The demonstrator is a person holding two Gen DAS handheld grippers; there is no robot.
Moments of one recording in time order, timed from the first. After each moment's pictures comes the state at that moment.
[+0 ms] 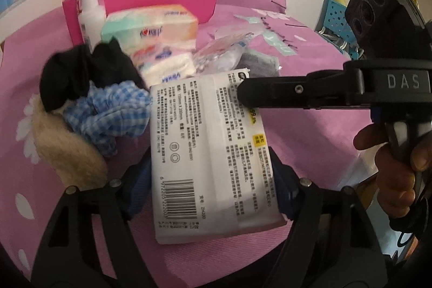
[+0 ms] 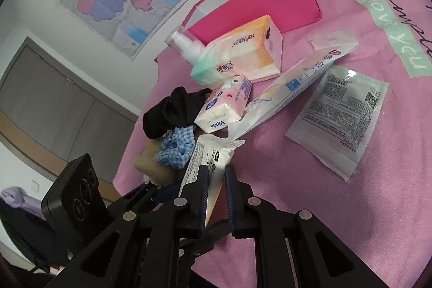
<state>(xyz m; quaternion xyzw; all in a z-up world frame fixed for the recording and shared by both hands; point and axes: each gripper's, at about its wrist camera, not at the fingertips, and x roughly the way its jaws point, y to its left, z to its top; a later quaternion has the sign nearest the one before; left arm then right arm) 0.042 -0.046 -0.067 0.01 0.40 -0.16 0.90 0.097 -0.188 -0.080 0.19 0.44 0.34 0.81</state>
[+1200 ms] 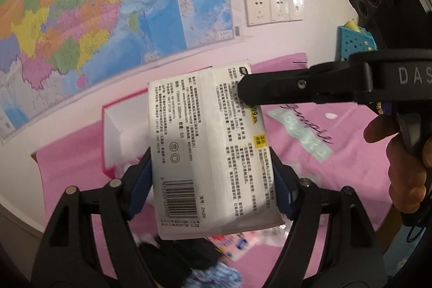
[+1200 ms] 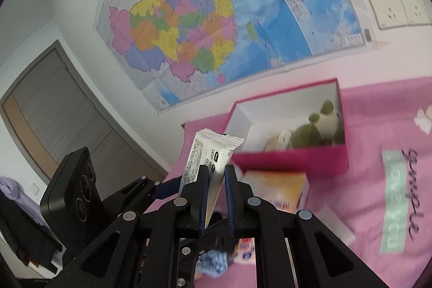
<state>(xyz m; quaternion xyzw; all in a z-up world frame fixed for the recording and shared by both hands) 0.167 -0.045 0.087 0.12 0.30 -0.12 0.94 0.176 -0.188 0.085 0.16 0.30 0.38 0.86</state>
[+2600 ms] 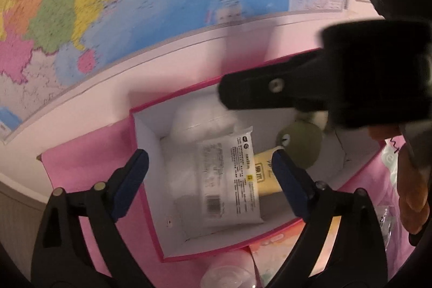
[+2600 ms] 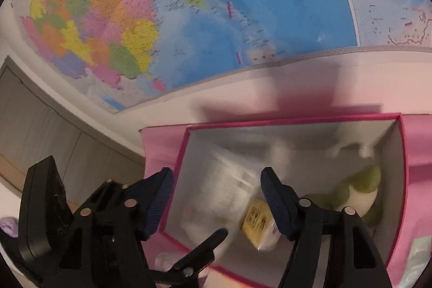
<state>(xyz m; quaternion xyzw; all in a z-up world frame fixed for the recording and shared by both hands) 0.360 0.030 0.057 0.11 0.43 -0.02 0.90 0.412 -0.093 0.059 0.16 0.43 0.33 0.82</state>
